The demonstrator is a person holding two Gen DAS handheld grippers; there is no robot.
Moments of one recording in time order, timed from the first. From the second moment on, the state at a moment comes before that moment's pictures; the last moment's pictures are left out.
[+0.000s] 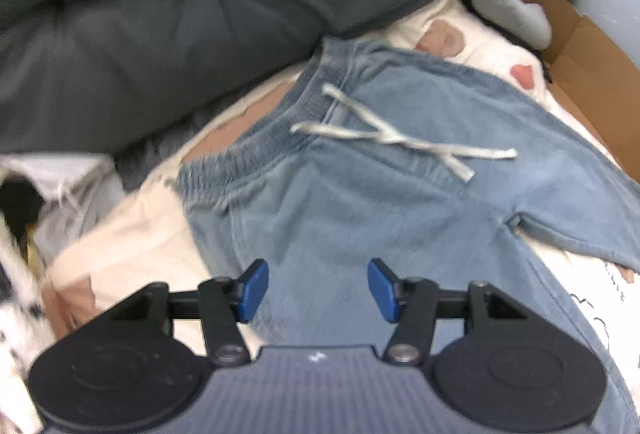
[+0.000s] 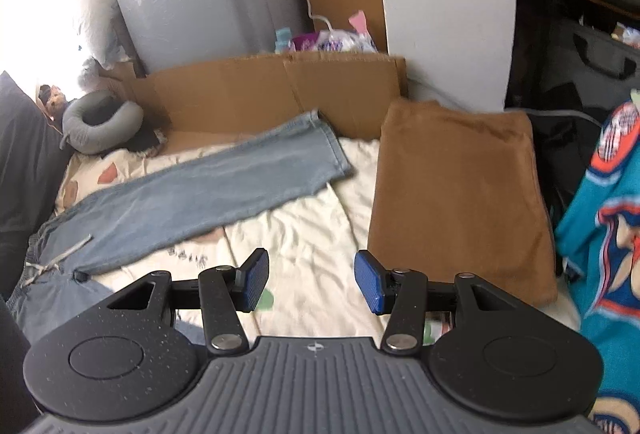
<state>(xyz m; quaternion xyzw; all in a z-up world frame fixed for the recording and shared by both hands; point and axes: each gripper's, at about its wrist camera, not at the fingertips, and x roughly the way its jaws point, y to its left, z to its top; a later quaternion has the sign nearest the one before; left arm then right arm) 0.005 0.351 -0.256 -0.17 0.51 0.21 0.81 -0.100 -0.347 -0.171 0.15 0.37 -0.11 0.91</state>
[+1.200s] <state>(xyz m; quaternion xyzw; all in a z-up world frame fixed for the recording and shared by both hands) -0.050 0.392 -0.370 -0.35 0.51 0.30 0.73 -0.146 -0.335 -0.289 0.16 0.50 -0.17 0.83</state>
